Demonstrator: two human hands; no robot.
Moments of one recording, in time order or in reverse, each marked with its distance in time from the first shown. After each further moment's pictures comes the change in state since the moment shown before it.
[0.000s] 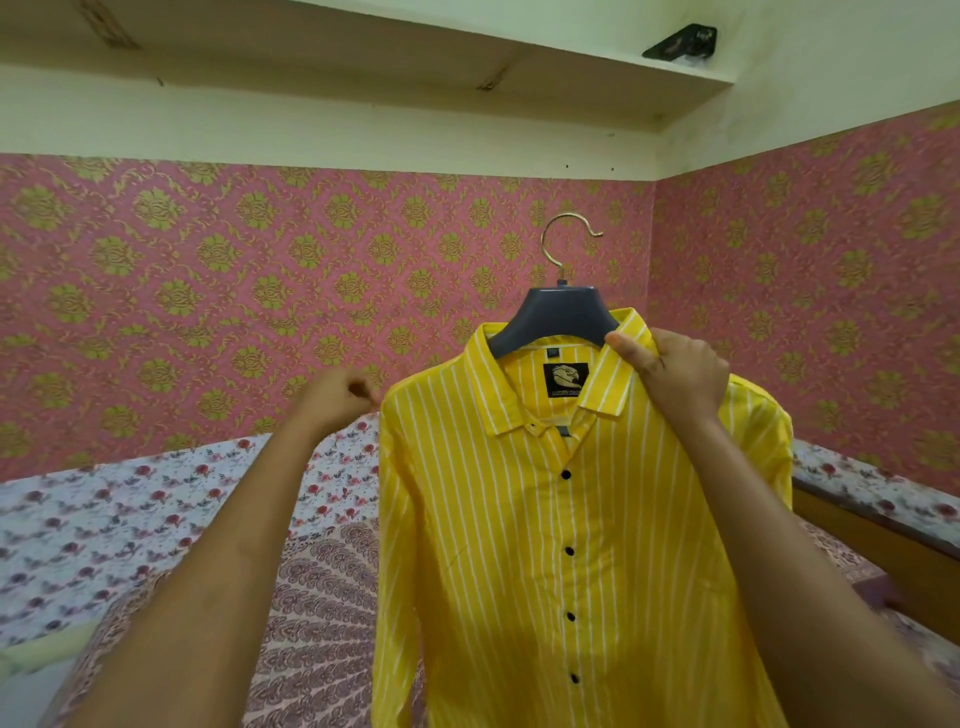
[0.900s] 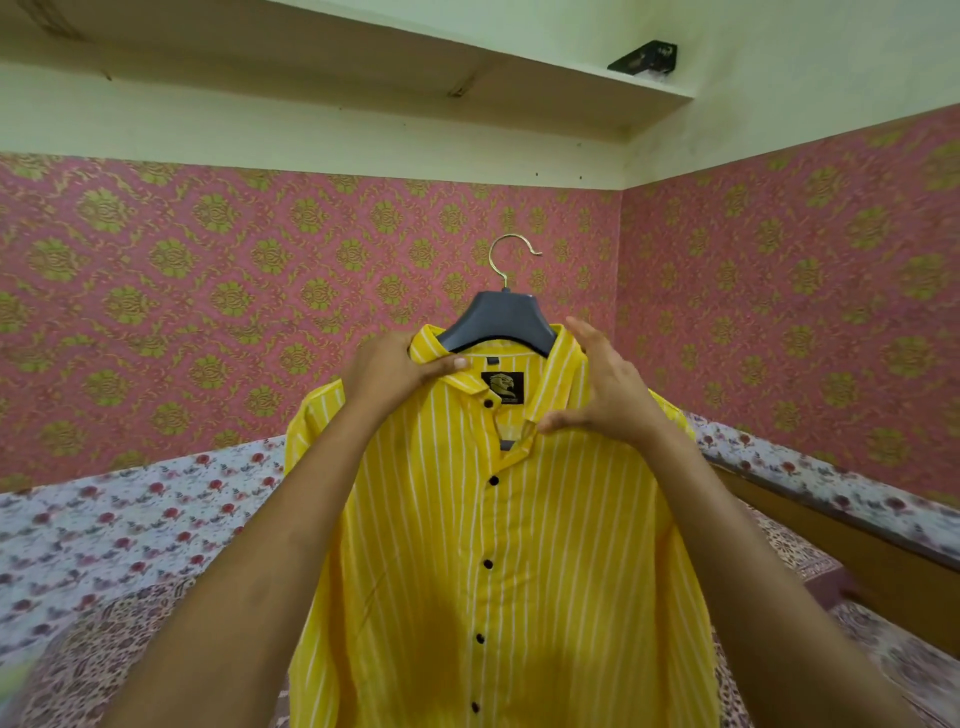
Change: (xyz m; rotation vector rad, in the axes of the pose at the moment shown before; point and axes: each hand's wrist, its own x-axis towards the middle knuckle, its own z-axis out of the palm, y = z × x) left_hand 0.028 0.083 0.035 -0.031 0.262 0.245; right_hand -0.005 -0.006 0.016 0.273 -0.444 -0.155
